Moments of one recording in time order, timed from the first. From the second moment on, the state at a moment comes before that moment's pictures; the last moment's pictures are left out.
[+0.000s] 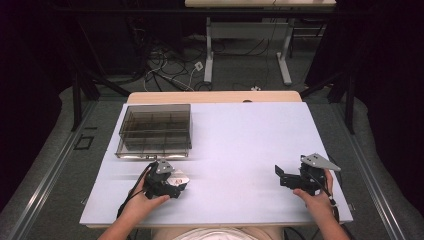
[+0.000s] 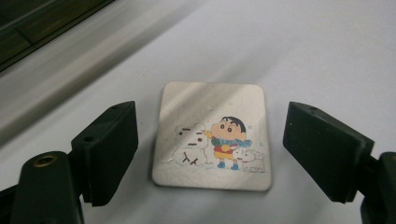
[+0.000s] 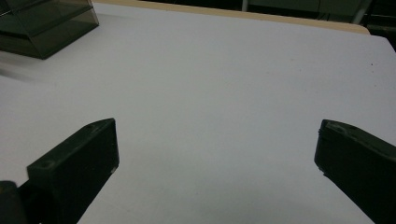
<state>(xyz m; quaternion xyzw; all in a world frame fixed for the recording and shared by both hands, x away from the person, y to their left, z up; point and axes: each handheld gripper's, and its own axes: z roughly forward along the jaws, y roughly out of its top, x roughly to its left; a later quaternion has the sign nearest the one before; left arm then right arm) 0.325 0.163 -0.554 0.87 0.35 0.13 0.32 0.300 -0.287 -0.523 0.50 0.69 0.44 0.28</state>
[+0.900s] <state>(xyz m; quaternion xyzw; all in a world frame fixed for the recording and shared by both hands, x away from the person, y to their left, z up) 0.334 0.156 -0.555 0.88 0.36 0.10 0.30 0.299 -0.288 -0.523 0.50 0.69 0.44 0.28</state>
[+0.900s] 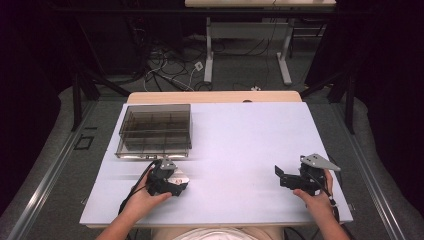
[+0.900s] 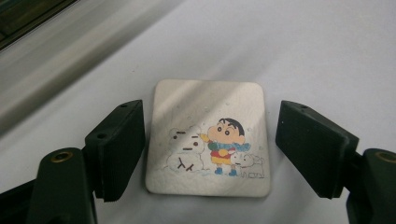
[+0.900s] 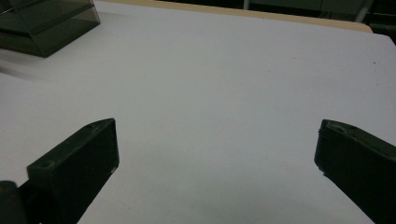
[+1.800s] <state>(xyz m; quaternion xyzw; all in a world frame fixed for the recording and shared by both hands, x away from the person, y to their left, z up) 0.337 0.158 -0.552 0.89 0.35 0.09 0.29 0.300 -0.286 -0.524 0.50 0.70 0.44 0.28</state>
